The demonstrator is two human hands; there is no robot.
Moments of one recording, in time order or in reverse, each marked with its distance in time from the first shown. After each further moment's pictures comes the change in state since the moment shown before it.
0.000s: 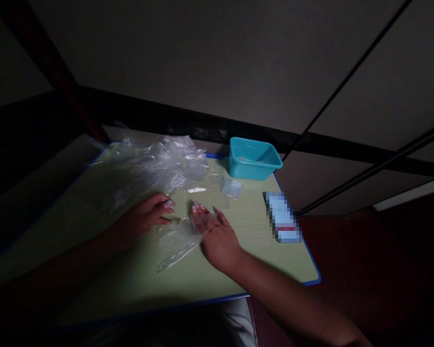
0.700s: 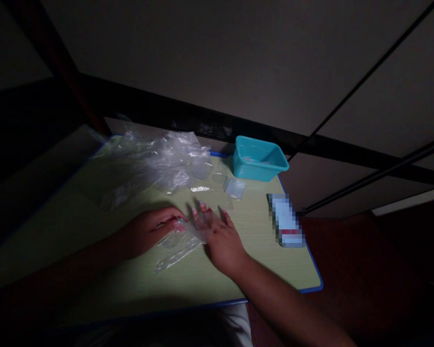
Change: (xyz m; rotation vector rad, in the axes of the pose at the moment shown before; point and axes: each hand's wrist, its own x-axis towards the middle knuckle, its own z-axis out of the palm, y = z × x) left_hand -0.012 -0.004 0.002 0.363 -0.250 0.201; right_hand -0.002 -0.001 -0.007 -0.072 0.001 0.011
